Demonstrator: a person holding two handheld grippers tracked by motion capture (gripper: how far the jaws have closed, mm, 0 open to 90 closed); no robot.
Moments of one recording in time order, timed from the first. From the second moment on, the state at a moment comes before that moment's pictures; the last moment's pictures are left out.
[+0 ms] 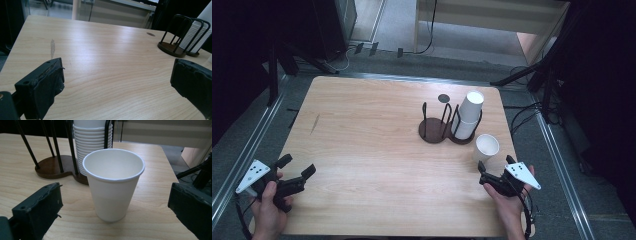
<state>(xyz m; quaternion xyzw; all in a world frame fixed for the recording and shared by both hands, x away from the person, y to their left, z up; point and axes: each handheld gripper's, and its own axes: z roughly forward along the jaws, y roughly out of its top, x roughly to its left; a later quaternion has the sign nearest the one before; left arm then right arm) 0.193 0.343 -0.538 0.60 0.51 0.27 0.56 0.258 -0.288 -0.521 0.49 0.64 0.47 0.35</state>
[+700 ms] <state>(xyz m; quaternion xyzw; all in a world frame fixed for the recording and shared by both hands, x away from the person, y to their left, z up) 0.170 0.357 -0.549 0.60 0.53 0.27 0.54 0.227 -0.336 -0.528 0.53 0.62 0.47 0.35</state>
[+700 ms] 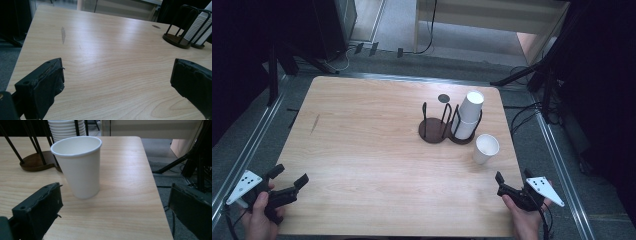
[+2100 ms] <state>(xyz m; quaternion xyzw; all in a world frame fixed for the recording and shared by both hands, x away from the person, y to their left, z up) 0.166 0.366 -0.554 0.60 0.56 0.27 0.50 0.215 -0.356 -0.542 0.55 0.60 0.45 0.36</state>
